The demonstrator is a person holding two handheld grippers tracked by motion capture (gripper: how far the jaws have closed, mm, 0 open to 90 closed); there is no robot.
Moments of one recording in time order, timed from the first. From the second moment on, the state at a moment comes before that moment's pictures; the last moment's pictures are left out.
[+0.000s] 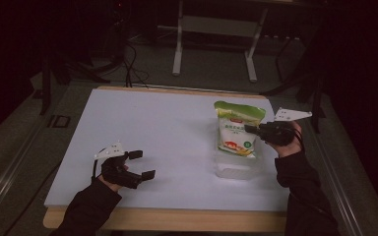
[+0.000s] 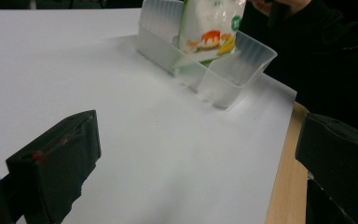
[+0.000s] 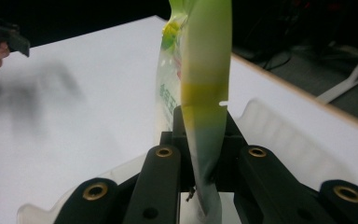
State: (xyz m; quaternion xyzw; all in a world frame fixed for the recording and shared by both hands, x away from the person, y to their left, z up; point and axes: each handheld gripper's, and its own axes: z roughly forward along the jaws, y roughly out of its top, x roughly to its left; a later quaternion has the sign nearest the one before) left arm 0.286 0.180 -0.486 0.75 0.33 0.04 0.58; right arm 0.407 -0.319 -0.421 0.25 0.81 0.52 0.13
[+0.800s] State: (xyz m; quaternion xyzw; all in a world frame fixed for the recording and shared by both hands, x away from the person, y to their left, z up) left arm 0.285 0.175 -0.490 0.76 0.32 0.04 0.57; right arm 0.389 -0.342 -0.439 0.37 0.77 0.50 0.16
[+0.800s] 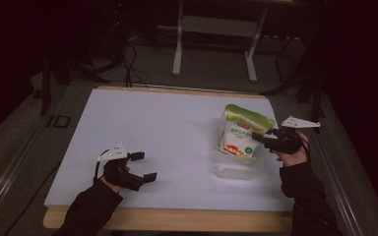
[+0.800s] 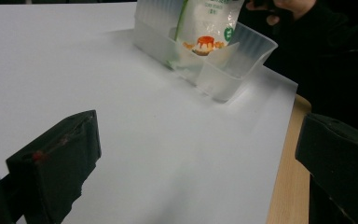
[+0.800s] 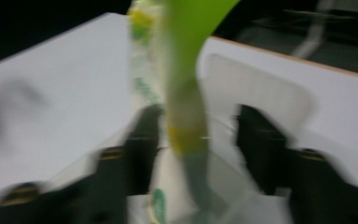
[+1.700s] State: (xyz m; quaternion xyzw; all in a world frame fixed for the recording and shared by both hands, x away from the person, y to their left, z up) left arm 0.279 0.171 -0.489 0.77 0.30 0.05 0.56; right arm 0.301 -0.328 -0.427 0.38 0.75 0.50 0.19
